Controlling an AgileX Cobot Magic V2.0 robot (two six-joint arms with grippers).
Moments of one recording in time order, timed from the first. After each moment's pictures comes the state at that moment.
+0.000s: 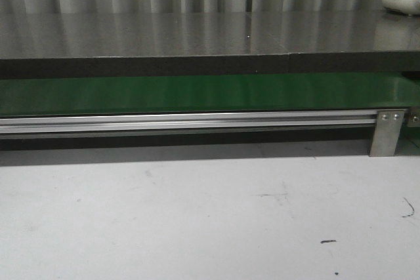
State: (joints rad) left arm 0.30 2.01 -1.75 -0.19 1.17 0.23; right arm 0.03 0.29 -0.50 0.15 0.43 -0.03
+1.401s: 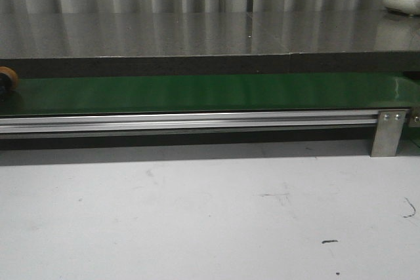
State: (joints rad) left arm 0.13 1.76 -1.70 -0.18 1.21 0.23; right arm 0.03 0.29 -0.50 0.15 0.43 -0.03
